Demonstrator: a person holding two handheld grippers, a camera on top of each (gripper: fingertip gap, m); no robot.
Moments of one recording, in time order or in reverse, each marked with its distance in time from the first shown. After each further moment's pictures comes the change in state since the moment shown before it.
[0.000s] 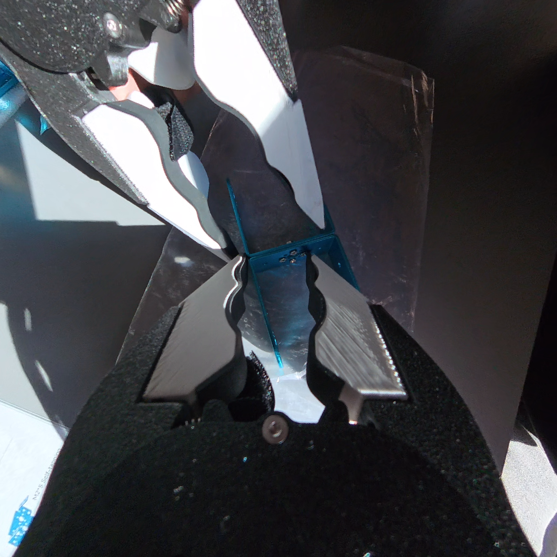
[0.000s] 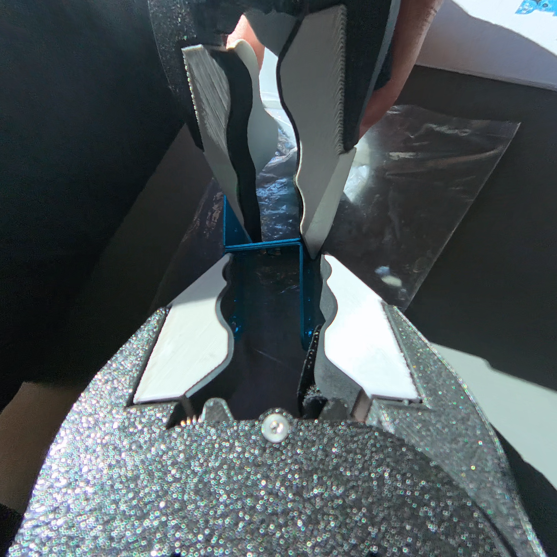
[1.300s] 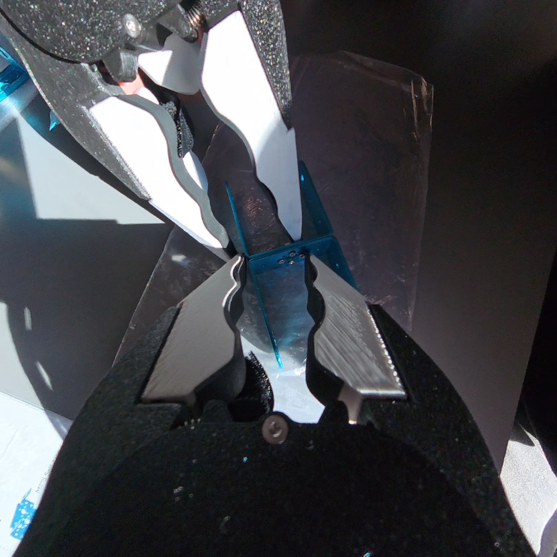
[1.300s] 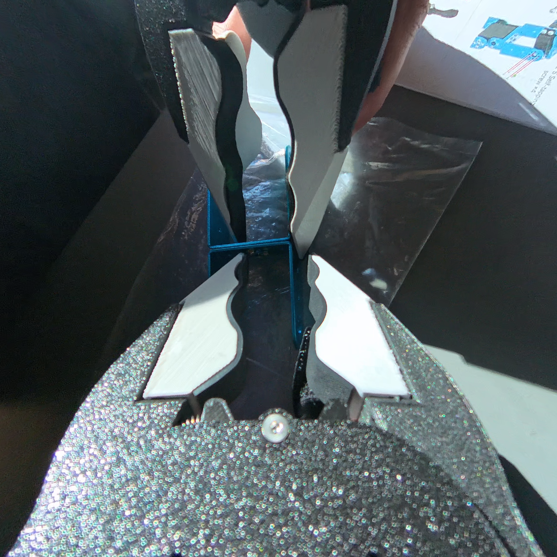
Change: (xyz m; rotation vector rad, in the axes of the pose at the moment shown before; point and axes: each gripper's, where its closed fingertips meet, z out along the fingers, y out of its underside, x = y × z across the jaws) left arm -0.005 0.002 -0.004 0.012 -0.003 -0.015; right arm 0.013 -0.003 0.000 0.010 0.102 -0.067
